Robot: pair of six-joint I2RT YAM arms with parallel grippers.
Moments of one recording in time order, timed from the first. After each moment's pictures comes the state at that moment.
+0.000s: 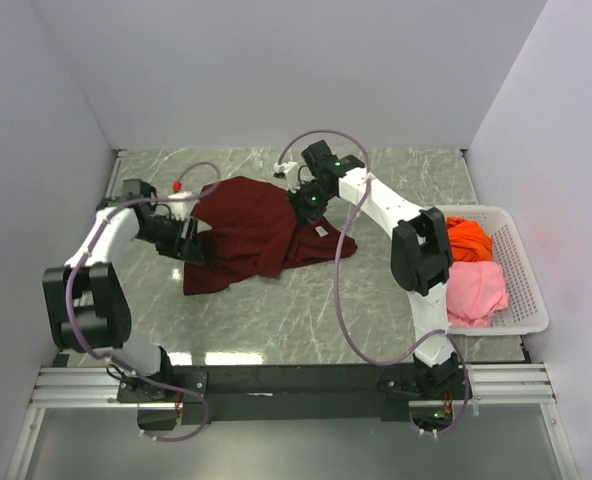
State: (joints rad) left arm 0.12 1.57 1.16 -0.94 0.62 0.41; right arm 0.53 2.13 1.89 -0.87 -0.41 -0.33
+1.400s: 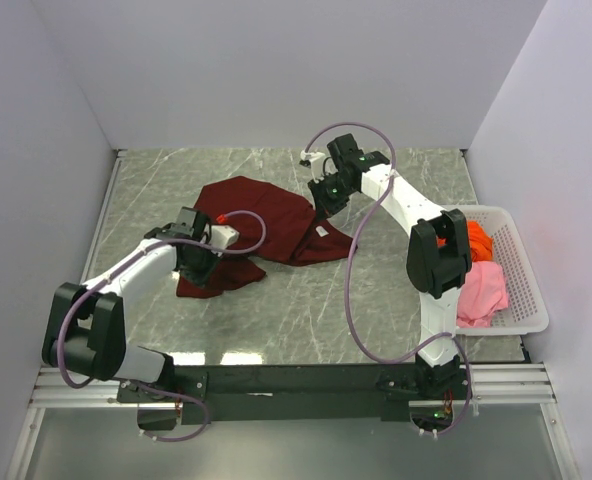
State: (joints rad) left arm -0.29 1.40 0.85 -0.66 0.09 0.34; right arm 0.41 2.04 1.79 -0.85 -0.40 -0.24
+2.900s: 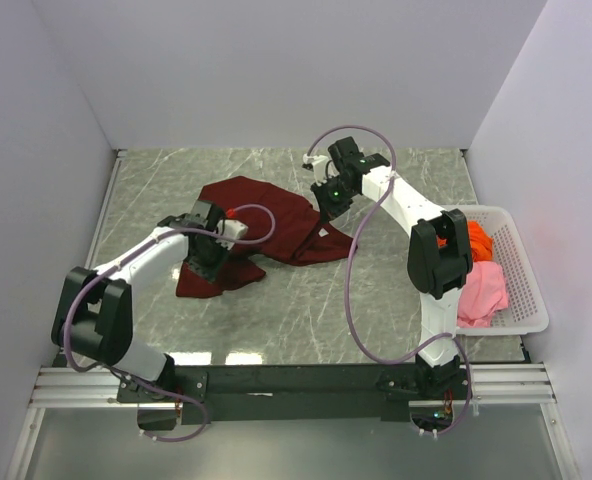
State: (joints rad) left arm -0.33 1.49 0.96 -0.75 0.05 0.24; right arm 0.41 2.03 1.76 -0.85 -0.33 -0.23
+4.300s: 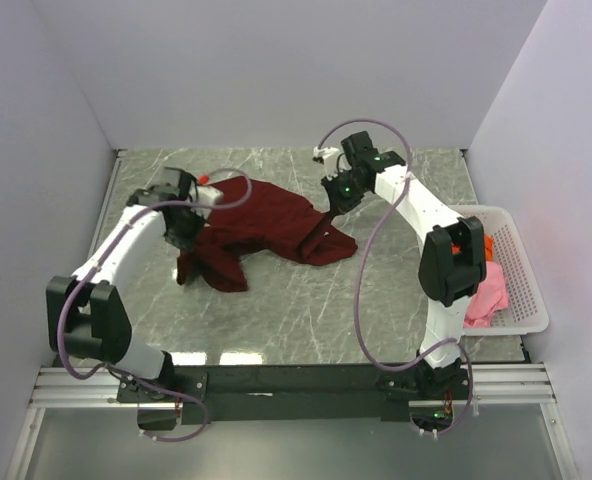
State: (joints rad) left arm -0.19 1.49 1.20 -0.90 -0.01 0.31; right arm 0.37 1.94 1.71 -0.84 -0.31 -0.28
